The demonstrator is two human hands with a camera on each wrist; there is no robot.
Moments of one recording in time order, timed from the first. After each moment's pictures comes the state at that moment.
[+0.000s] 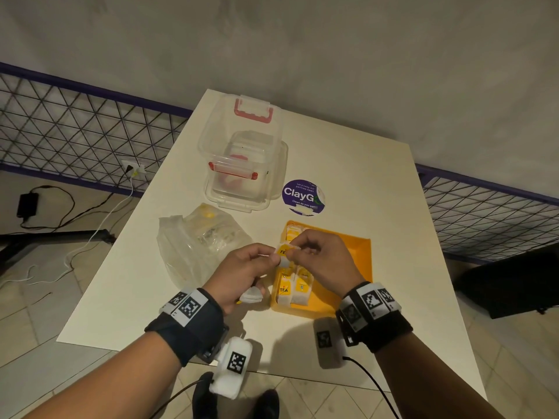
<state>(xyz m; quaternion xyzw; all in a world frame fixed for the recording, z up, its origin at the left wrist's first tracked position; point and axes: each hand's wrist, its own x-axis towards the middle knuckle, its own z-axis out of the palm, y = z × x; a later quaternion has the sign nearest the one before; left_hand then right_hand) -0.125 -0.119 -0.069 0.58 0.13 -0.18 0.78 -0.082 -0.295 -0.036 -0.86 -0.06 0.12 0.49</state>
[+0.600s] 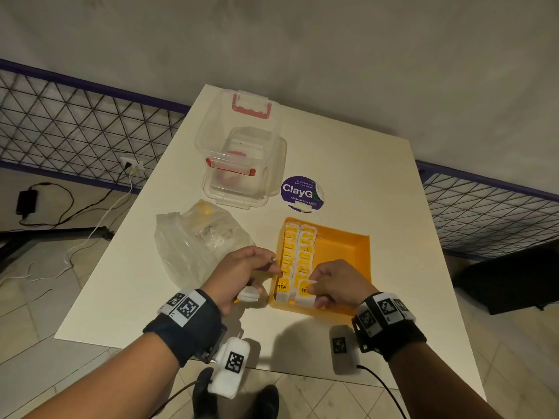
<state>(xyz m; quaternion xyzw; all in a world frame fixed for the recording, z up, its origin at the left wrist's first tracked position) -0.127 -0.120 -0.076 0.55 0.20 -0.21 0.78 -0.091 -0.337 -0.063 -0.83 0.12 0.37 0.40</state>
